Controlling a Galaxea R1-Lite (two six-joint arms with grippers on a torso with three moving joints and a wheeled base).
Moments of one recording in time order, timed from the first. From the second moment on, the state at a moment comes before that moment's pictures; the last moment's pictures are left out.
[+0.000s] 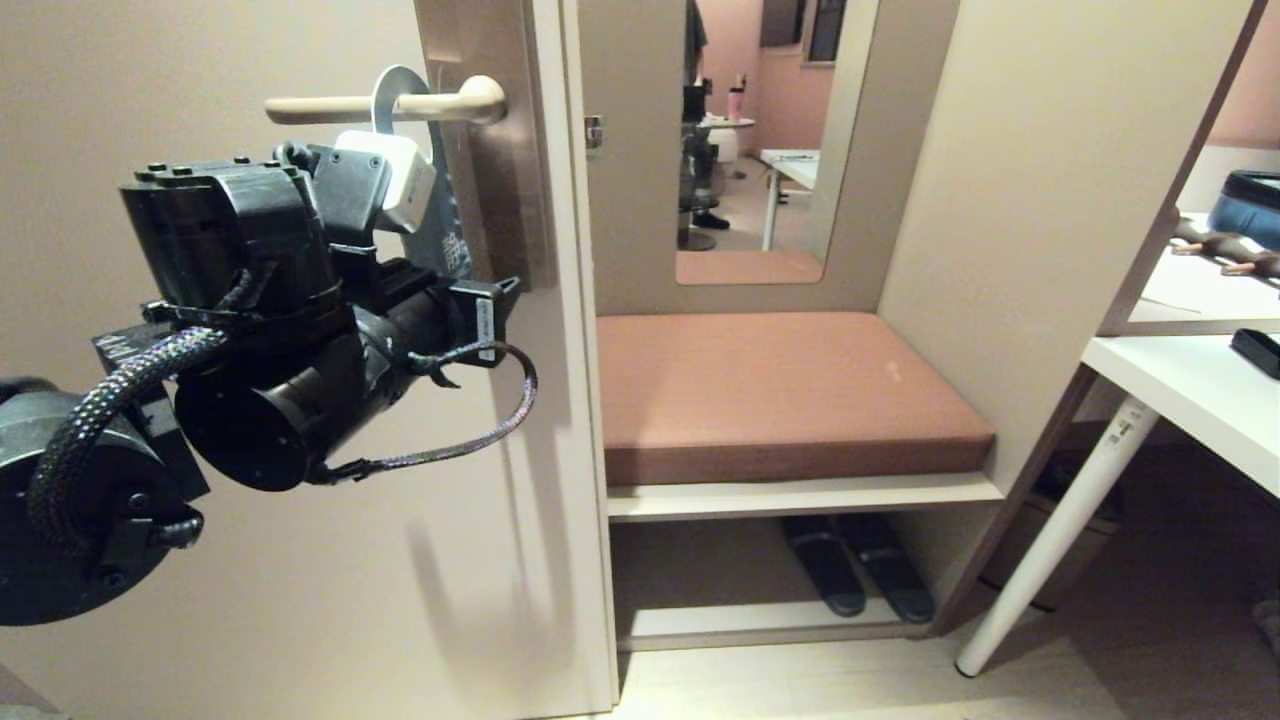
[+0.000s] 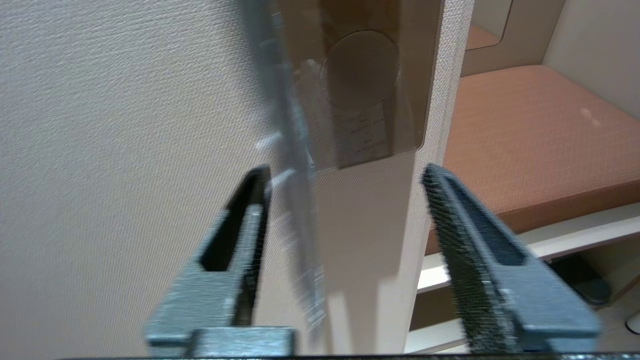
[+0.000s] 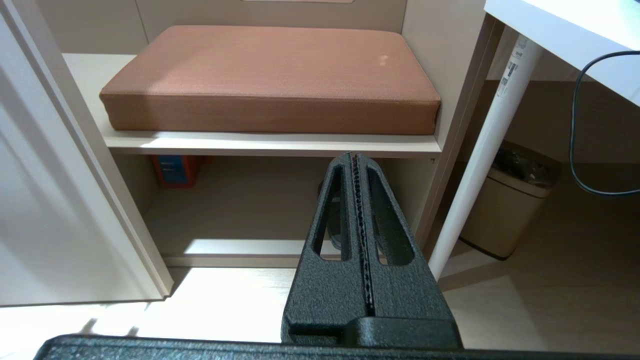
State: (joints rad) left arm -0.60 1.59 -0.94 -0.61 0.42 0.07; right arm 0.00 0.00 0.00 0.00 0.00 0.01
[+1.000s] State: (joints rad) left arm -0.60 1.29 -0.64 -0.61 0.41 0.08; right arm 0.00 0.00 0.00 0.00 0.00 0.01
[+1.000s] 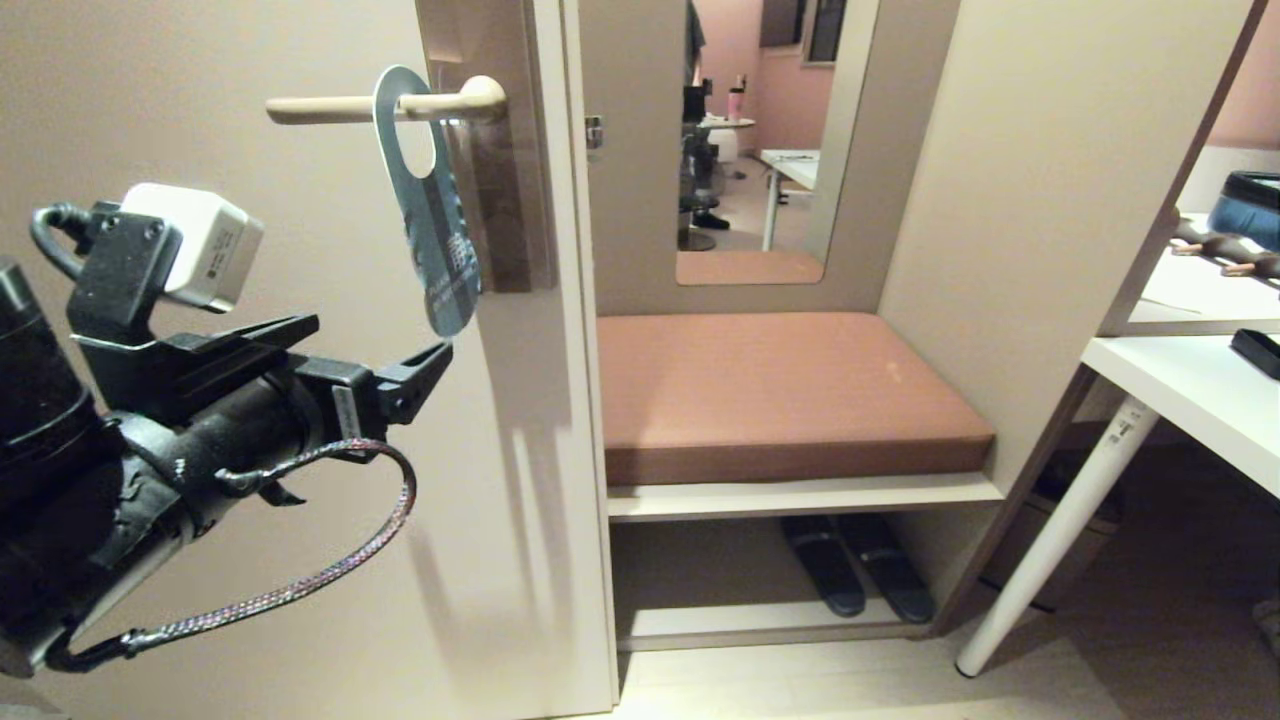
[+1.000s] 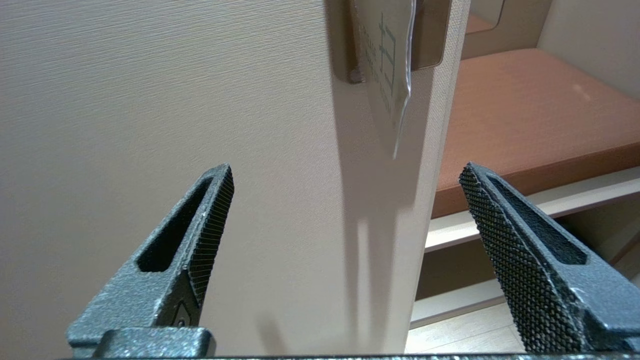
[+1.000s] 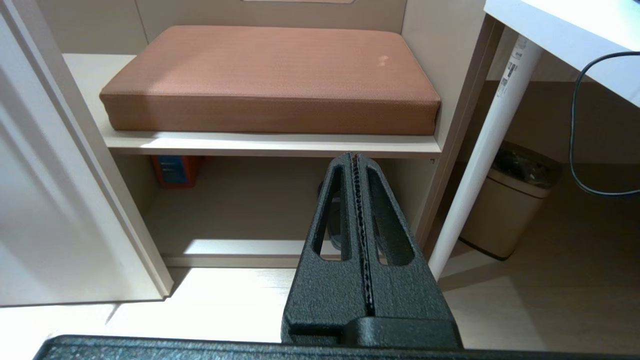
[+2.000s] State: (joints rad) left arm -0.54 1.24 -0.71 -0.60 0.39 0.09; right arm 0.00 0.00 0.00 0.00 0.00 0.01
